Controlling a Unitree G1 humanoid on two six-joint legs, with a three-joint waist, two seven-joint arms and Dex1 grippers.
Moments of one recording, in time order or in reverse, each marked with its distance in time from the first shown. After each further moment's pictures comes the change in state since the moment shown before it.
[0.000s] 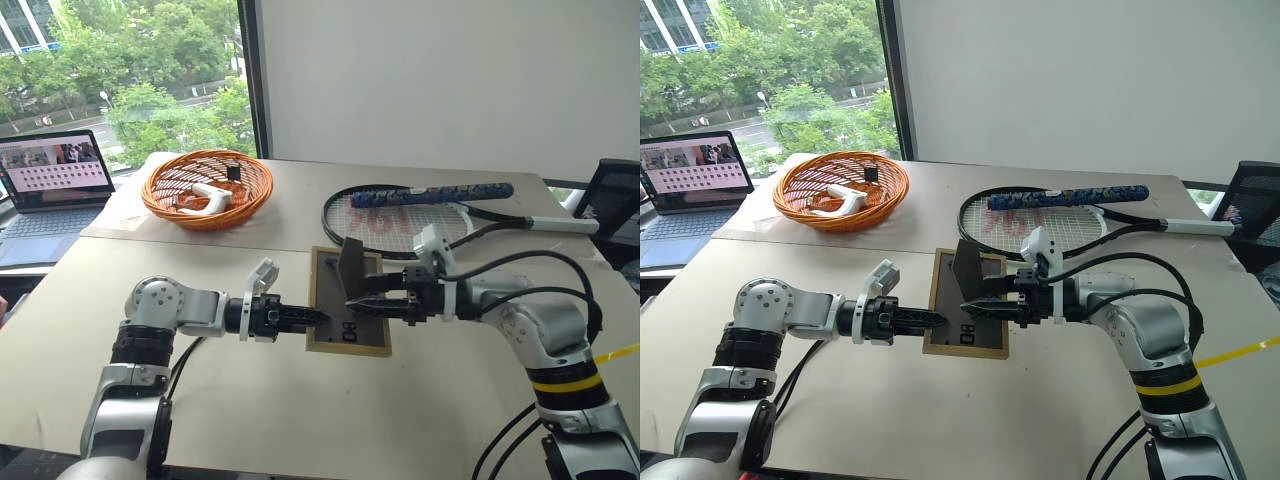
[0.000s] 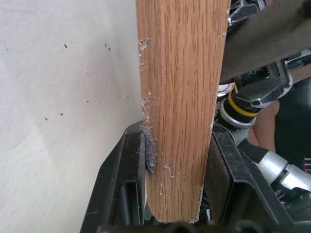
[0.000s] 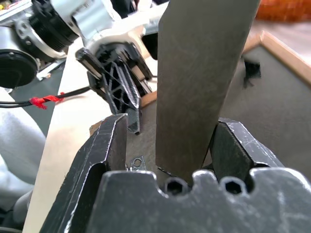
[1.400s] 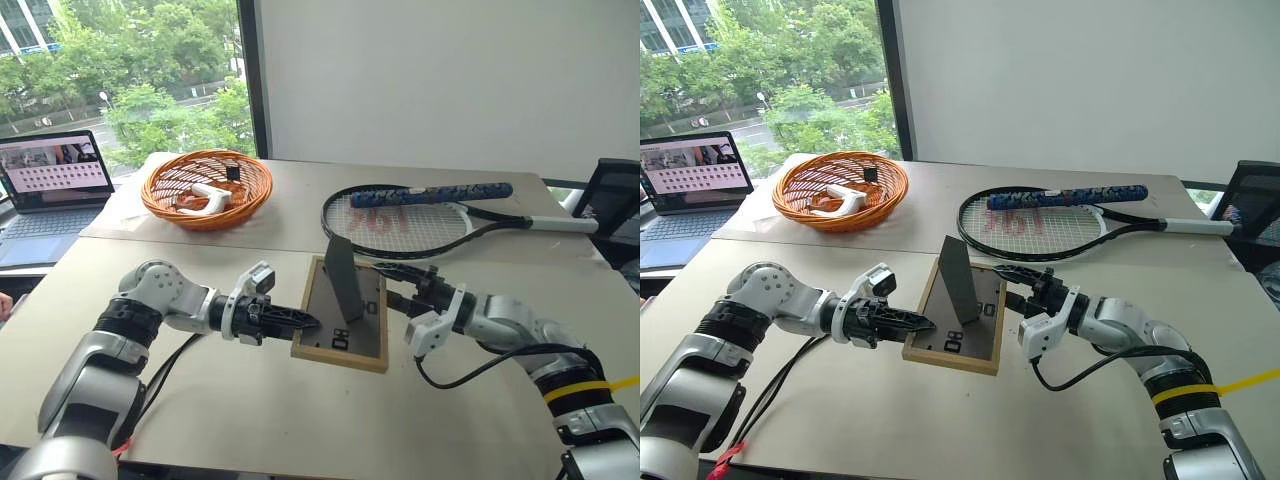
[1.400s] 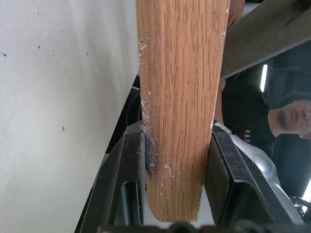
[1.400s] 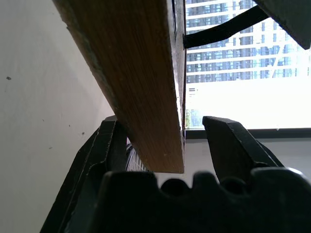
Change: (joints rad) left arm -0.125 0.209 -0.417 0.160 -0.145 0.001 -0.320; right arm 0.038 -0.076 0.133 0.523 -1.291 -1.715 -0.840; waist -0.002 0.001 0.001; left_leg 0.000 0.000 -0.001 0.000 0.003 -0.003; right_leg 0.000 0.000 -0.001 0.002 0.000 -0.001
